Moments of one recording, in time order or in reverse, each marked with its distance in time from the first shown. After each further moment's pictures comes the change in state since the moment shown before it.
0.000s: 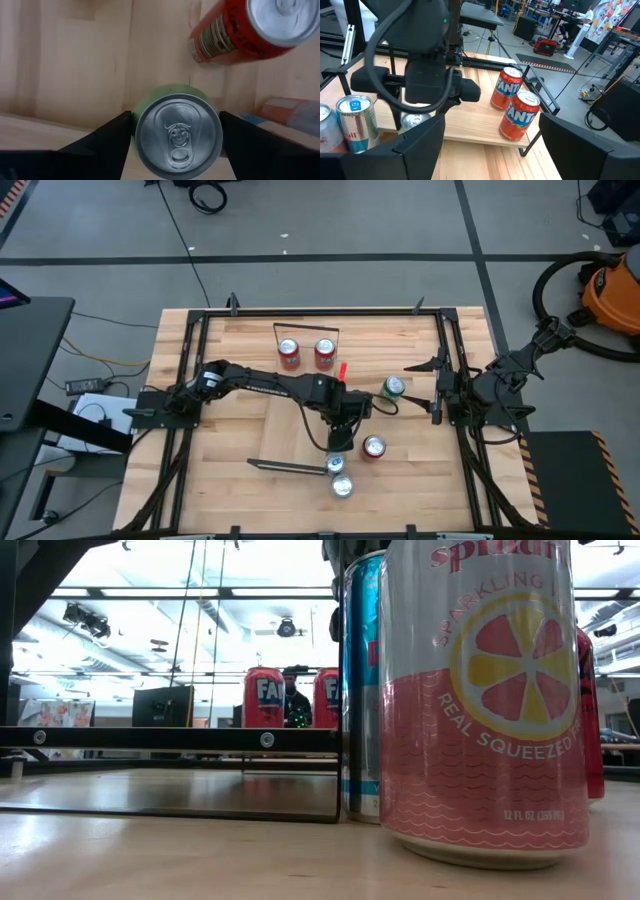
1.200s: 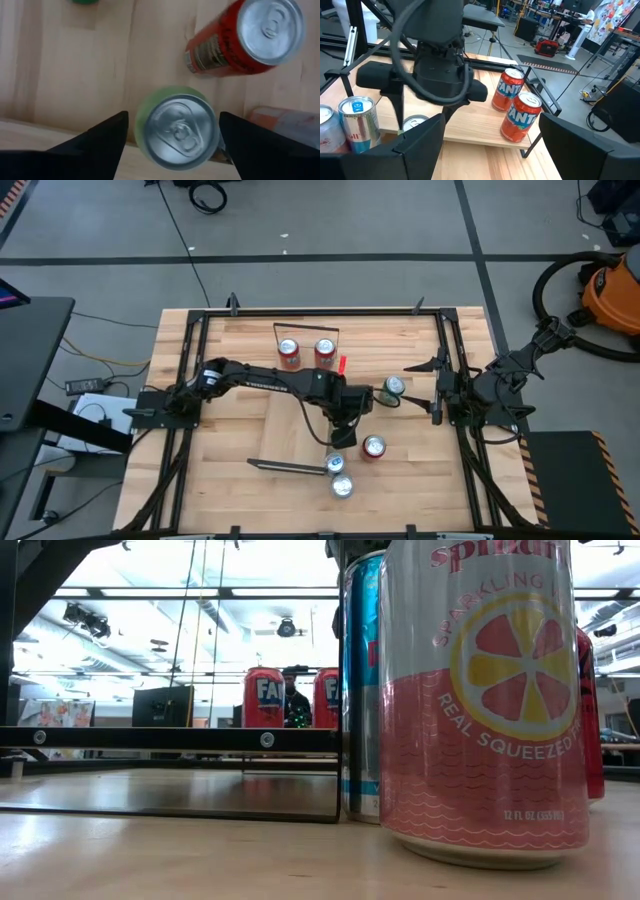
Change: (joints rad) left arm 0.015 -0.002 0.023 0.006 0.045 -0.016; right arm 0.000 0.000 0.000 0.010 -0.006 -0.003
